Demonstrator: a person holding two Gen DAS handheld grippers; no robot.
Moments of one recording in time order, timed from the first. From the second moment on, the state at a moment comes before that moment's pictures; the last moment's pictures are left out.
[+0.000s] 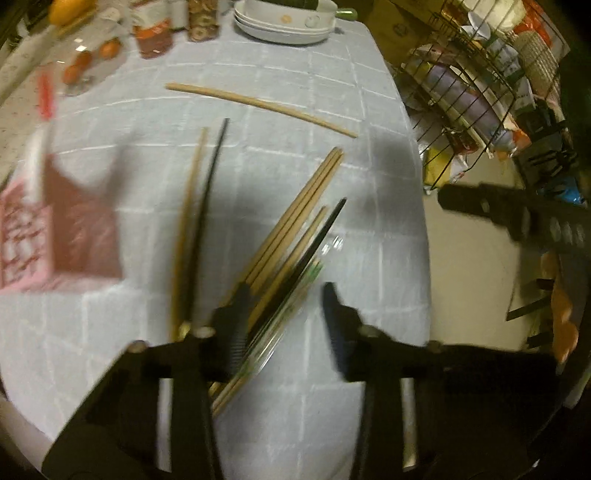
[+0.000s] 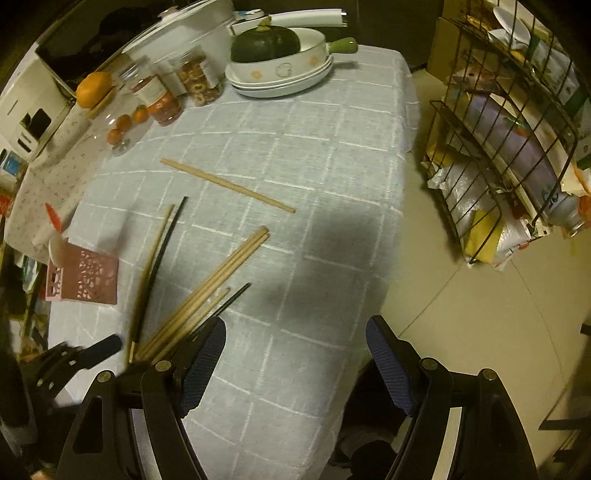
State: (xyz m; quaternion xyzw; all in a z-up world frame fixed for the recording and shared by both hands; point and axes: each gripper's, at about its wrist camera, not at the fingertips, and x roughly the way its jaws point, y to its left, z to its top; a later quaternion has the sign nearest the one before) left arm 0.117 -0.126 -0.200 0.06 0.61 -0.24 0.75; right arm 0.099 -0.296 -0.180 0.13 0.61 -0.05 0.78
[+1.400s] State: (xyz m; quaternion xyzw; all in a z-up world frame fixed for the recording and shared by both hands) left arm 0.193 -0.174 -0.243 0.06 0.67 -0.18 0.71; right arm 0.115 -0.326 -0.187 0.16 0.61 -0.05 0.77
